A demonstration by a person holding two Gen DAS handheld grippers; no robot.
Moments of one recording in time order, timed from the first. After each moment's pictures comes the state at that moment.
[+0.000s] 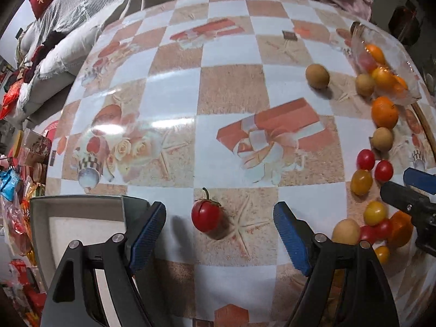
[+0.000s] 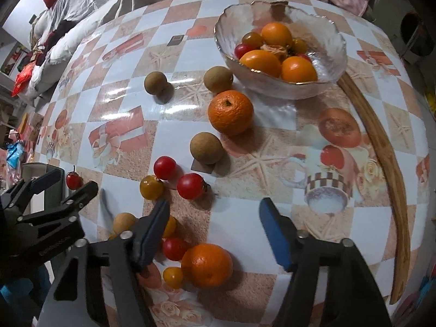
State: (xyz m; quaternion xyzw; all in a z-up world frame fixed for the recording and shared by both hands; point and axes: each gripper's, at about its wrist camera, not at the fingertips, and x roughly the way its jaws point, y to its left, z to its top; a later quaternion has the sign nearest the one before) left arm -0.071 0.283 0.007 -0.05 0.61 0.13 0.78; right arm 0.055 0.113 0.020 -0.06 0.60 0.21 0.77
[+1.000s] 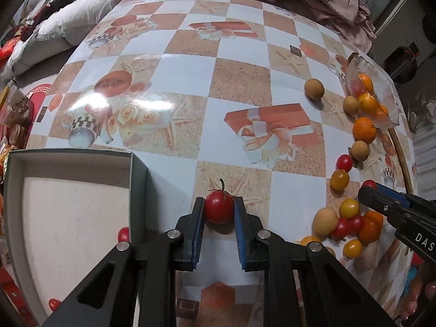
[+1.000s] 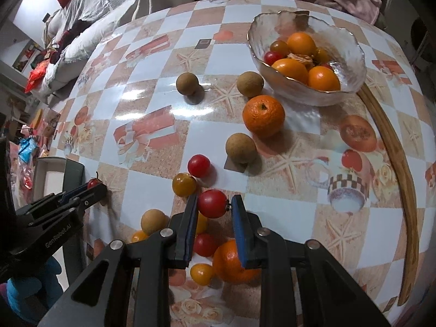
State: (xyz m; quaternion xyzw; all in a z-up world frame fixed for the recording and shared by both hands) left arm -0.115 0.303 0.018 -0.16 0.59 0.11 0.79; right arm 0.035 0.122 0.031 -0.05 0.59 0.25 0.77
